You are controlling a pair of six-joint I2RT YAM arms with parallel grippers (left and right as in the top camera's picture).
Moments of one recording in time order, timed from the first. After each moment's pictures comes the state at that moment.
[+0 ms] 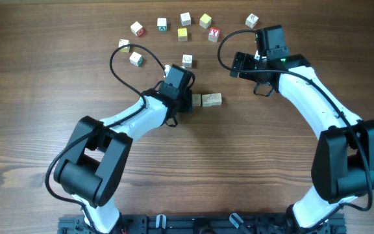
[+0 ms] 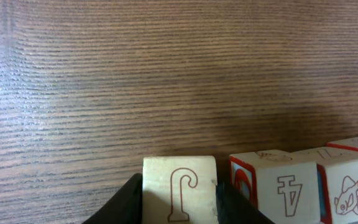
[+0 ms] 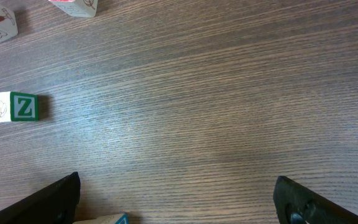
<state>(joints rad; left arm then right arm) -0.51 1.88 1.07 -0.25 -0.07 -0.45 0.22 1.83 1.31 -0.53 0.00 0.42</state>
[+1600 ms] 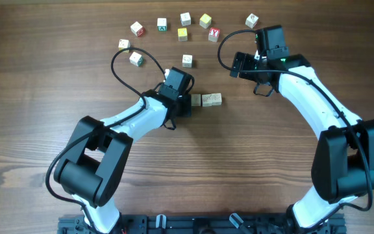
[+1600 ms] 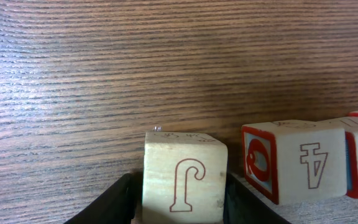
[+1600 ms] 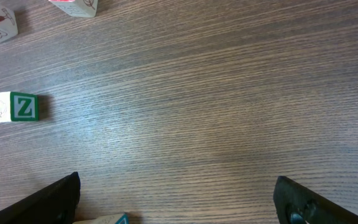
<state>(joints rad) -0.51 1.89 1.06 -0.30 -0.05 -0.43 0.22 1.83 1.31 -0.53 0.00 0.42</state>
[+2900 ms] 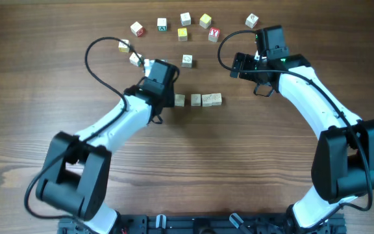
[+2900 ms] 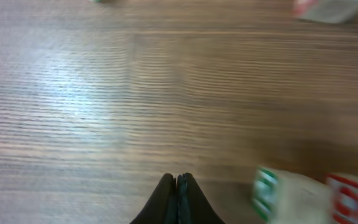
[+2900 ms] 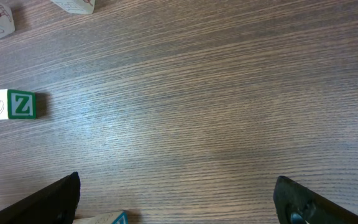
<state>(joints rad) -0.41 1.77 1.06 -0.38 -0.24 -0.42 0.22 1.83 1.31 -0.54 0.00 0.42</state>
